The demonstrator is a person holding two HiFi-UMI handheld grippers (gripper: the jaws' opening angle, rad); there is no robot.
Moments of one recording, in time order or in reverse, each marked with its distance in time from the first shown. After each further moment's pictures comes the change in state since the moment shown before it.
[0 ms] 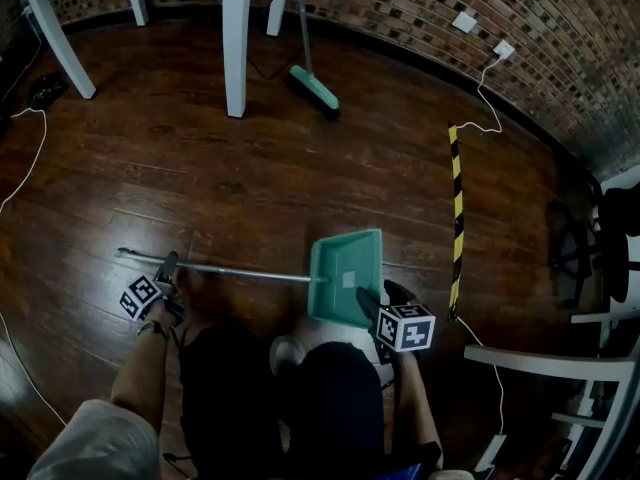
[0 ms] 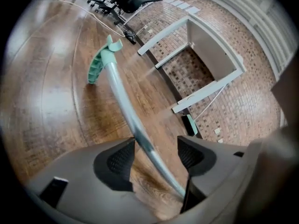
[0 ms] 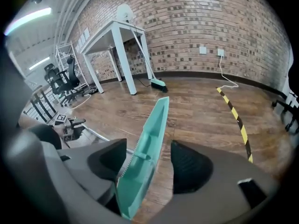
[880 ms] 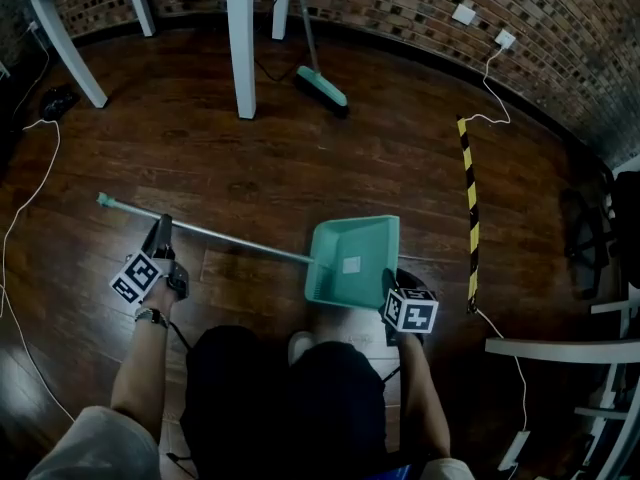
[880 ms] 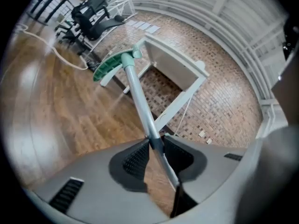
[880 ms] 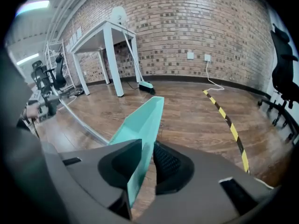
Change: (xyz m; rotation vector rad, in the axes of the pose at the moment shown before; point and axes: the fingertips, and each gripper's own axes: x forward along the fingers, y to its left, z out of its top) left arm -0.032 -0.142 0.097 0.327 -0.246 -0.203; right arm 0.027 -0.034 -0.017 0.035 -0.070 -0.166
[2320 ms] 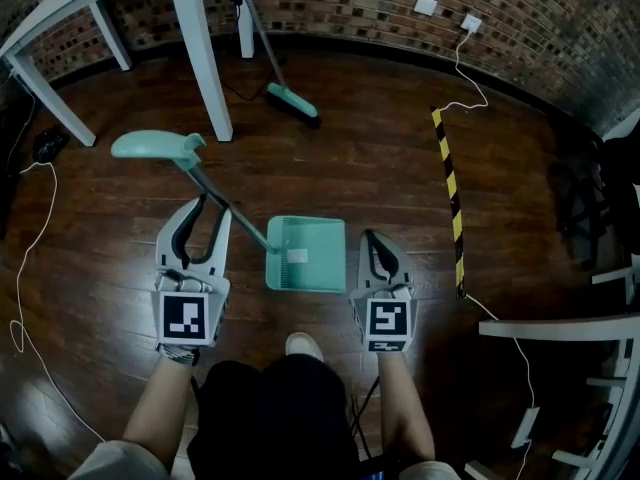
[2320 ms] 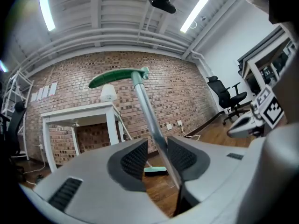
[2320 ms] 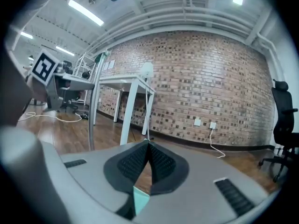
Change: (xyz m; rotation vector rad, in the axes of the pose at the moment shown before) left arm -0.034 -0.376 0.052 1.022 -0.170 -0.324; right arm -0.147 0.082 0.206 -0.294 -0.624 -0.031
